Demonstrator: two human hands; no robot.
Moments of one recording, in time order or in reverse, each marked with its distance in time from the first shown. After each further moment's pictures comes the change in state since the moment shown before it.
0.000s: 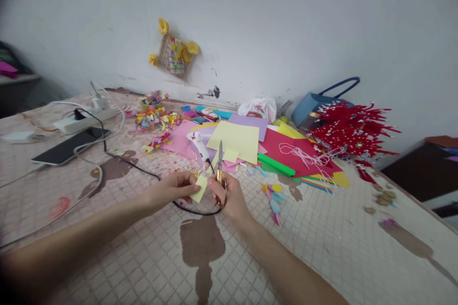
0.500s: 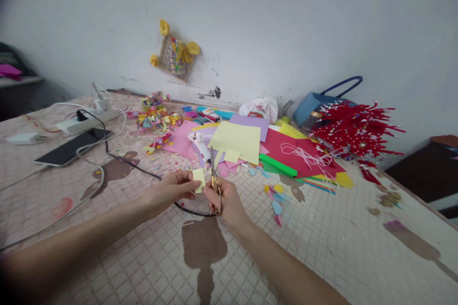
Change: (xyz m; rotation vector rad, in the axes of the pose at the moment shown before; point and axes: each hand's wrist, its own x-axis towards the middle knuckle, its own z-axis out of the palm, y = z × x) left_hand 0.002 -0.005 -0.001 -0.131 0.089 0.016; right_hand -0.004 0.002 0.006 -0.066 -0.092 0.096
